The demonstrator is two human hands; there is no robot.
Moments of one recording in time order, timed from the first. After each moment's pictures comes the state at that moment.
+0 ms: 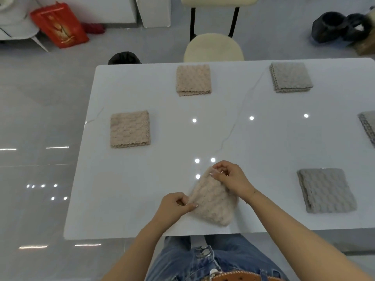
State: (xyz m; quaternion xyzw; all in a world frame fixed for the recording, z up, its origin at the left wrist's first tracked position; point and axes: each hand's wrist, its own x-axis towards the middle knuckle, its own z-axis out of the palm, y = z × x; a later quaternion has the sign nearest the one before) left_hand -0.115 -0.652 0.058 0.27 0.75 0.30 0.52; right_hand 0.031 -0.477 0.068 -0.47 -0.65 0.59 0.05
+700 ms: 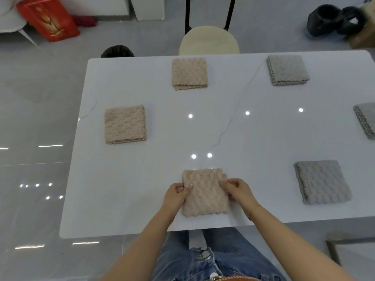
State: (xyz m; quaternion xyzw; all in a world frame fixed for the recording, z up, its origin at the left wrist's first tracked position) left_hand -0.101 -0.632 0.041 0.03 0.74 0.36 0.57; right_hand 0.074 -0.515 0.039 -0.63 -0.46 0.62 0.02
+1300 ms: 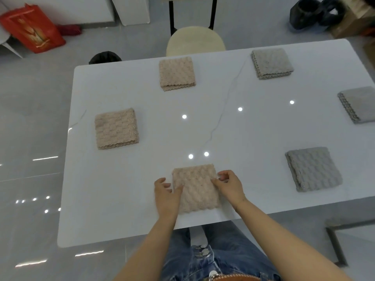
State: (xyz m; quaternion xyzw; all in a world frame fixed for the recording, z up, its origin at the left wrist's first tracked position) left_hand -0.089 -0.639 0.041 0.06 0.83 0.38 0.40; right_hand 0.063 -0.530 0.036 -0.64 -0.54 0.54 0.08
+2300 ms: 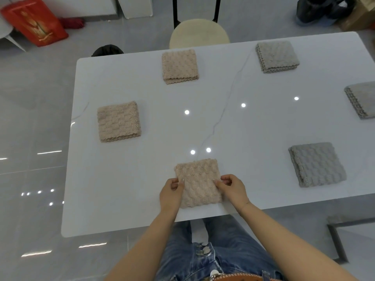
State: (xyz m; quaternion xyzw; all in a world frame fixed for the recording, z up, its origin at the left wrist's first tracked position) left_hand -0.084 -0.649 0.030 0.09 0.82 0.35 0.44; right_hand 0.079 -0.549 0.023 -0.63 -0.54 0.55 0.06
